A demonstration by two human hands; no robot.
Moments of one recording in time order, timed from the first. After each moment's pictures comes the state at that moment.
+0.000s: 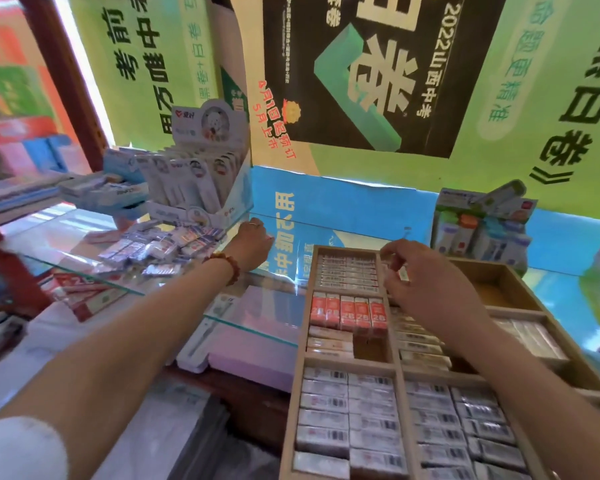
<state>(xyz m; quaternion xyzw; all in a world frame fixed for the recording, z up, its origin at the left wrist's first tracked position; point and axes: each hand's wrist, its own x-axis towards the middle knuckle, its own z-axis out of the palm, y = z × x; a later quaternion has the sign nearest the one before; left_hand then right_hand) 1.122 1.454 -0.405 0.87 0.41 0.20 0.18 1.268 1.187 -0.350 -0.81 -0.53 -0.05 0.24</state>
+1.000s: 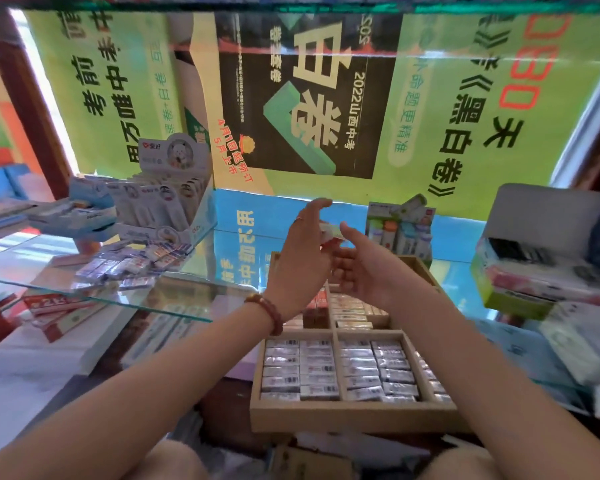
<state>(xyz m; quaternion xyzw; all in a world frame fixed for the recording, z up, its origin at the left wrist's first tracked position) 1.153 1.228 -0.316 0.82 0.19 0.46 0.29 1.236 1.150 -0.297 -0.58 -0.22 0.48 0.62</state>
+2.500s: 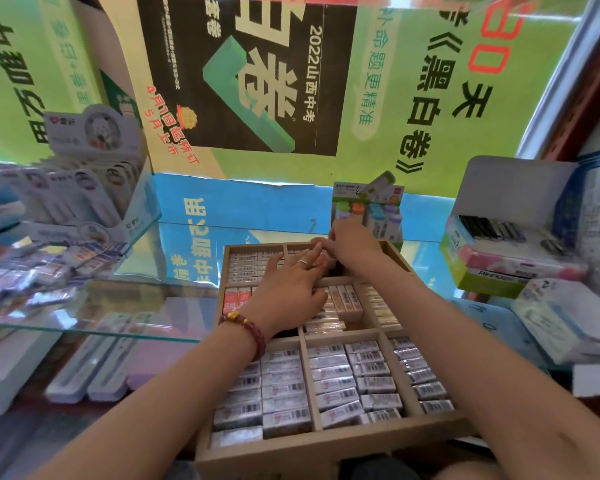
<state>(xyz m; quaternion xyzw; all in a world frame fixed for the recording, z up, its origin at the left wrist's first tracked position) 1.194 1.246 -0.373 0.98 0.16 0.07 0.08 1.345 1.209 -0.352 -0.89 -0.42 -0.01 0.17</state>
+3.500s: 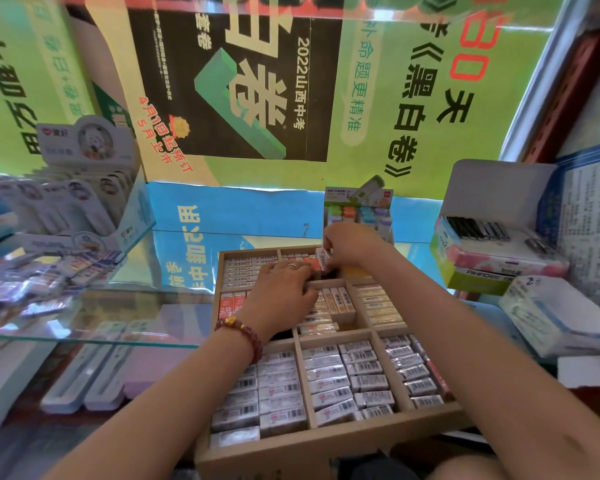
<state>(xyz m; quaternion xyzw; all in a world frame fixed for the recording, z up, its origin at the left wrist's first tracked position) 1.194 1.247 -0.375 0.97 0.18 0.12 0.08 1.336 1.189 -0.321 -0.87 -0.49 0.00 -0.01</state>
